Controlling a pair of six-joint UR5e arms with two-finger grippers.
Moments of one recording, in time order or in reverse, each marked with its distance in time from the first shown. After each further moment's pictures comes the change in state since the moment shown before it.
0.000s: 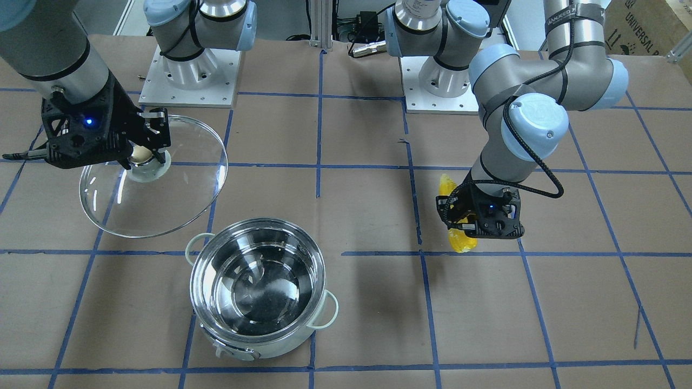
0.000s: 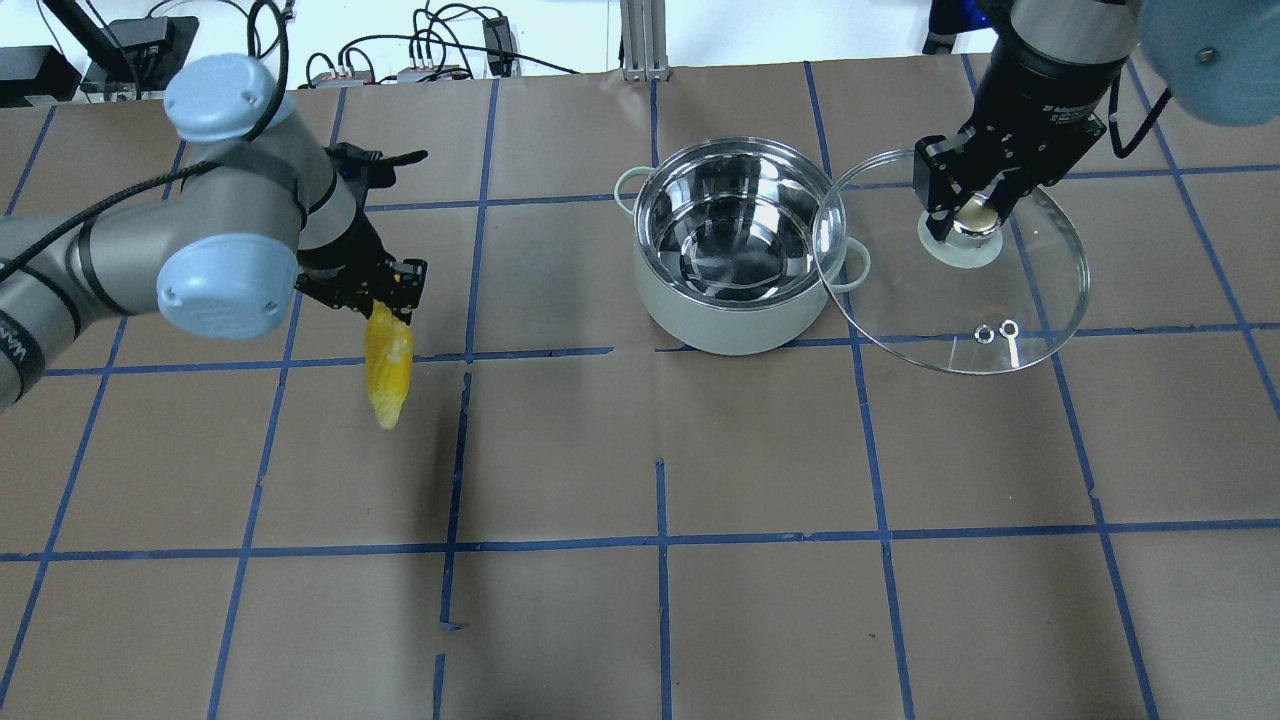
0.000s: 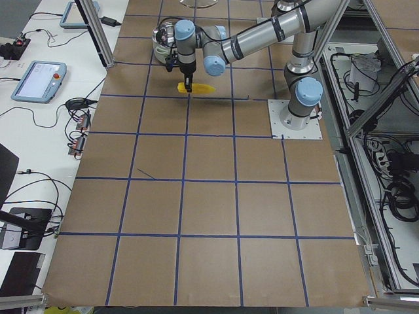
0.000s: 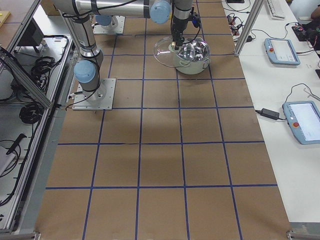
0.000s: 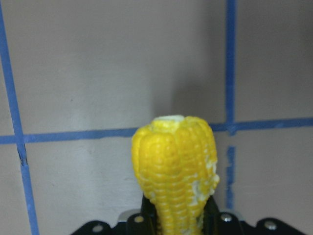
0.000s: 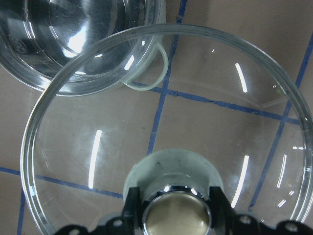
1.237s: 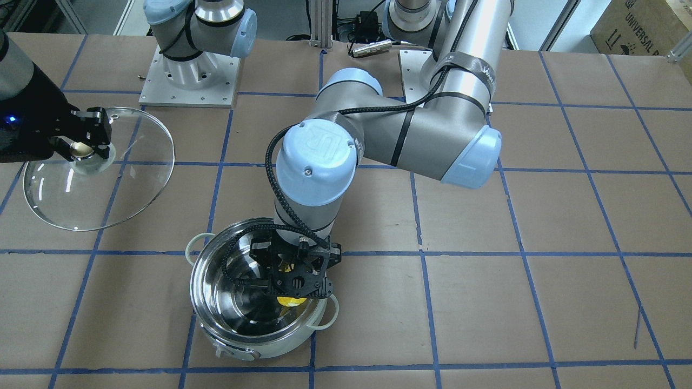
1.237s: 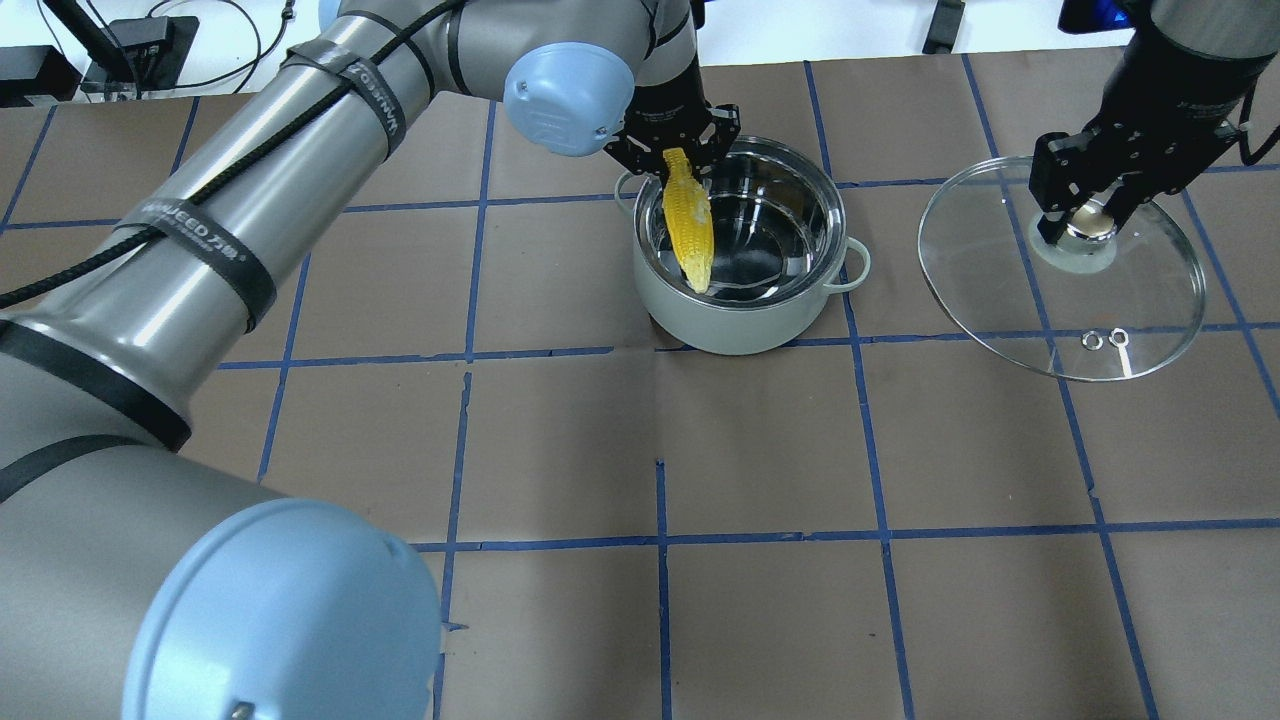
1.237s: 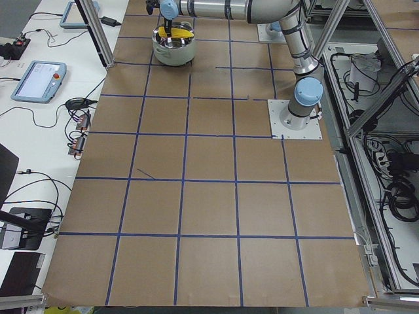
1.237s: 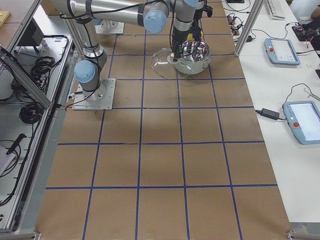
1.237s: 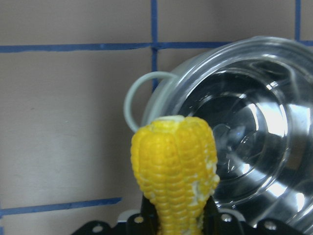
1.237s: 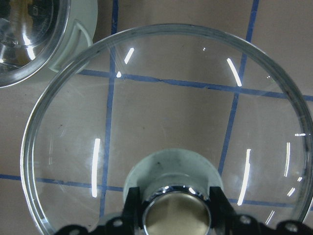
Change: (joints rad) left arm -0.391 -0.417 0.653 -0.128 -0.111 -0.407; right arm -0.159 -0.018 0.014 0.046 -0.048 -0.039
